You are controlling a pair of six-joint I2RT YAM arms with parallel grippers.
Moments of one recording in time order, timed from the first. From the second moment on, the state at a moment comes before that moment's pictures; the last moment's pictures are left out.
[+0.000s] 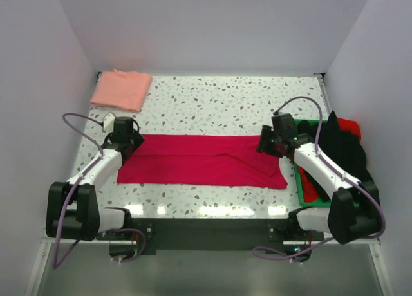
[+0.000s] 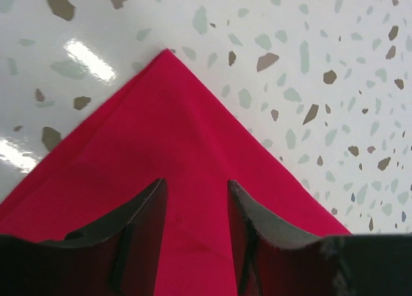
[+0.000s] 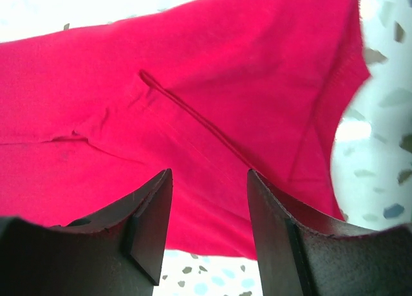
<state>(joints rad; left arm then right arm) -0.05 1.26 0.66 -0.20 -0.30 -0.84 0.26 1.23 0.80 -0.50 0.03 0.49</state>
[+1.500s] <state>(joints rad) -0.11 1.39 0.59 0.01 -0.21 -0.84 0.43 1.60 0.94 -0.25 0.04 0.47</state>
